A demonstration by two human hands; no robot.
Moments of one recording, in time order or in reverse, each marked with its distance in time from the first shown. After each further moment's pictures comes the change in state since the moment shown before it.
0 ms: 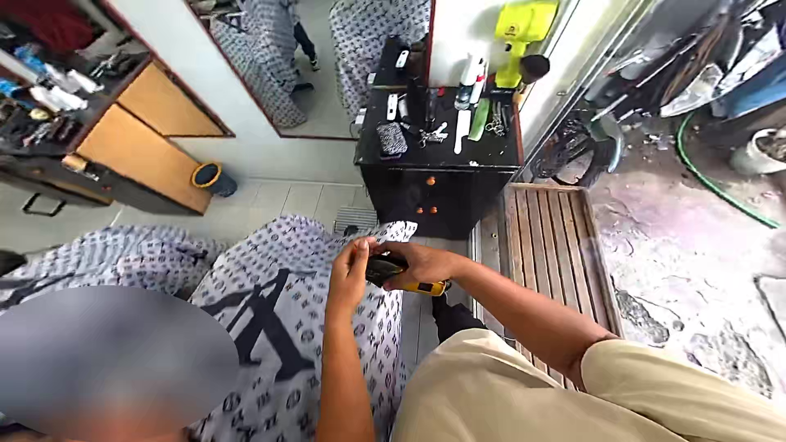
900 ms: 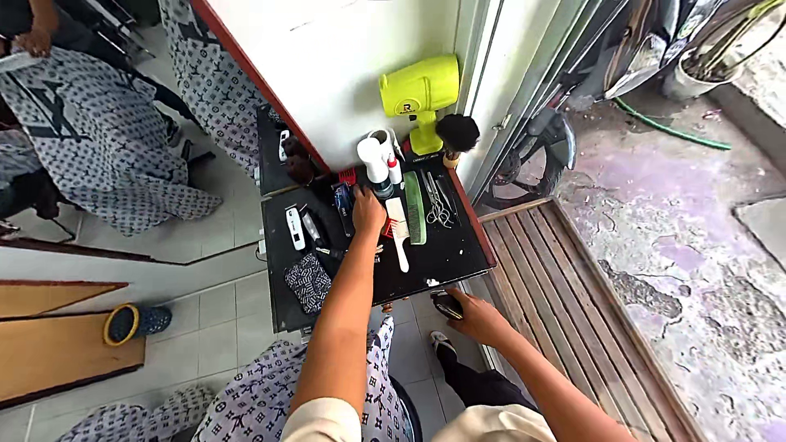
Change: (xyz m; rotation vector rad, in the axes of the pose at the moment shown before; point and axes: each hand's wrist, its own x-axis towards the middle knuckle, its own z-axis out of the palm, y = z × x) left_hand 0.599 -0.089 0.368 1.018 -0.371 -0.017; right_hand -0.034 0.215 -0.336 -0.162 0.608 0.839
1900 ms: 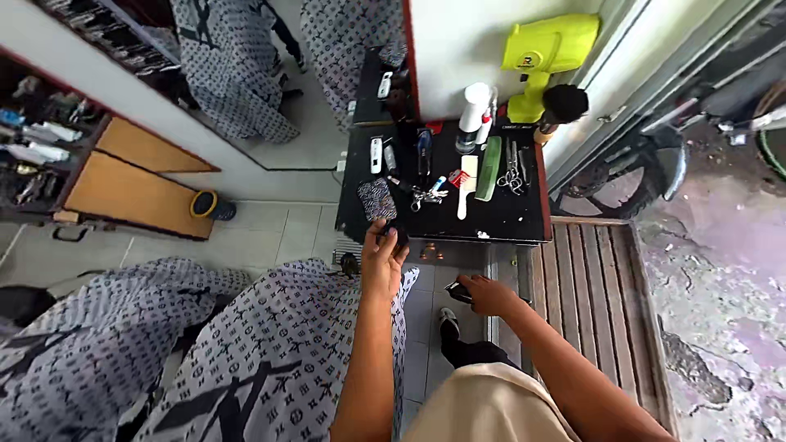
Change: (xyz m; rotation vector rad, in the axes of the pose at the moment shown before) left_hand -0.356 -0.090 -0.076 -1.922 0.338 -0.268; right_hand -0.036 -0.043 0.068 -0.574 -0.322 -0.204
